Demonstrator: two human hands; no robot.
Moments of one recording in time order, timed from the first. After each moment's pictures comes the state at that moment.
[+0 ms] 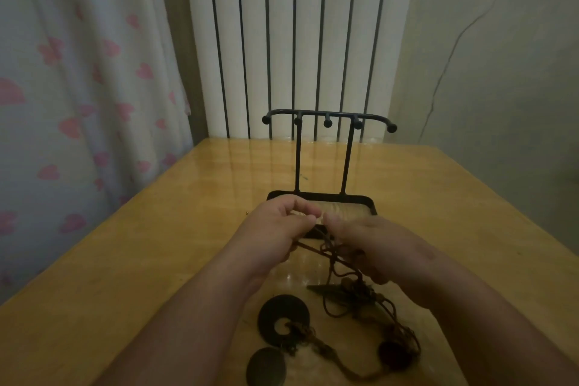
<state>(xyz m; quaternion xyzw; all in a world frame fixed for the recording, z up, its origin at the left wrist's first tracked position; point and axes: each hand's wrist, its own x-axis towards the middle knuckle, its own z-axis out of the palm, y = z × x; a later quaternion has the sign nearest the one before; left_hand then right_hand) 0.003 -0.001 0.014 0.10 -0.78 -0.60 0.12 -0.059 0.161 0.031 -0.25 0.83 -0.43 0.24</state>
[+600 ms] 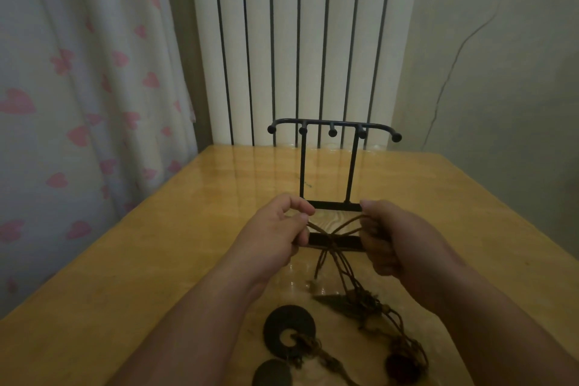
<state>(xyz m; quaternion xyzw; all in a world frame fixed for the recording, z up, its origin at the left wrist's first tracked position) -0.001 -0.007 0.015 0.11 -0.76 -0.62 0.14 -0.065 0.163 0.036 -0.17 0.72 -0.63 0.22</state>
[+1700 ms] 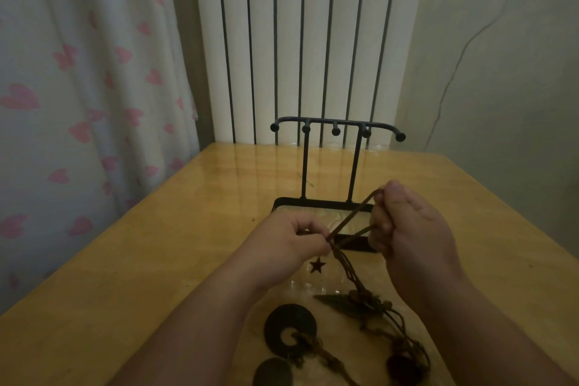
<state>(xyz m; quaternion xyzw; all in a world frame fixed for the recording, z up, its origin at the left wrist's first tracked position) 0.007 0.002 0.021 0.09 -0.85 -0.51 0.09 -0.061 0.154 0.027 -0.18 0.61 -0.77 0.06</state>
